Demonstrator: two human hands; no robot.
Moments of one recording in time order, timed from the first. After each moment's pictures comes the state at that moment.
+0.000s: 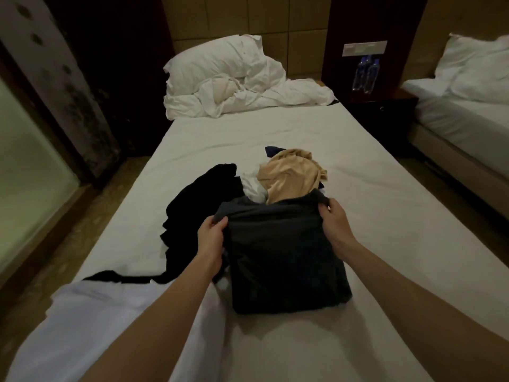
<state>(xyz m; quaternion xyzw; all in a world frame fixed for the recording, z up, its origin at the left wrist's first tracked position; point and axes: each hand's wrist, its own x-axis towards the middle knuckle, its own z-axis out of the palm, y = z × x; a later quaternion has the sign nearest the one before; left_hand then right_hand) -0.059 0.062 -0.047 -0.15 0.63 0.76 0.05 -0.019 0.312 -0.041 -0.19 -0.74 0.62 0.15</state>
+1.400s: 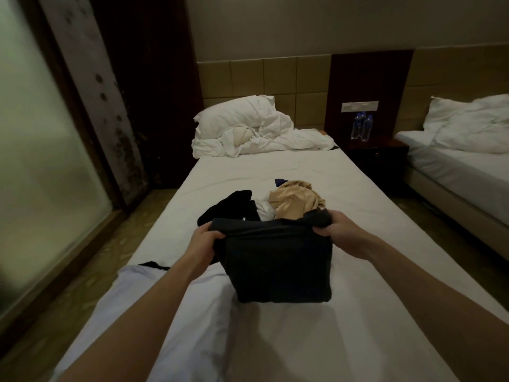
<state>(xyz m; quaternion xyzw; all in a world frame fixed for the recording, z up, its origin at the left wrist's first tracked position) 0.089 -0.018 0.064 0.00 0.68 0.73 0.06 0.117 0.302 0.066 0.00 -0.79 0.61 -0.01</state>
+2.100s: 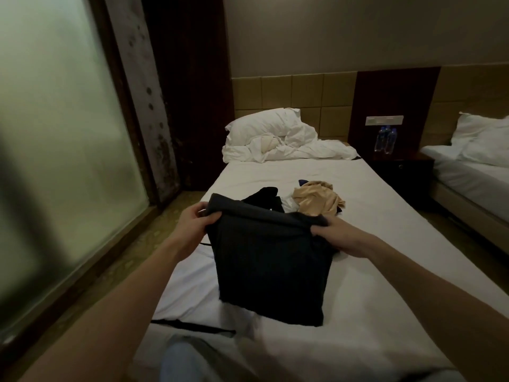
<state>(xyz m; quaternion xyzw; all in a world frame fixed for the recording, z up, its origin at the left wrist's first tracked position) 0.195 -0.128 0.098 0.06 0.70 0.72 -0.02 0.229 0.206 0.097 0.06 -0.82 0.56 -0.09</state>
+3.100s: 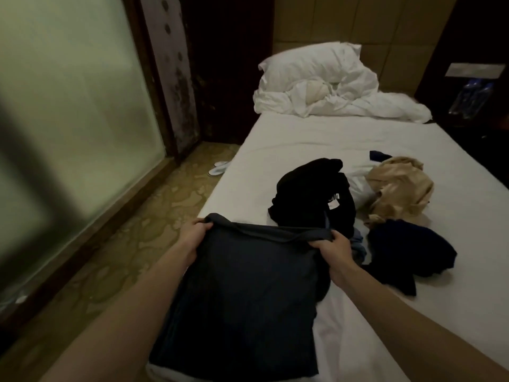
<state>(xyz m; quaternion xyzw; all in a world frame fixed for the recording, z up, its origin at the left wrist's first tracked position) -0.019 -0.274 -0.067 -0.25 0.69 0.68 0.03 0.008 0.031 -0.079 -0.23 -0.70 0.68 0.01</state>
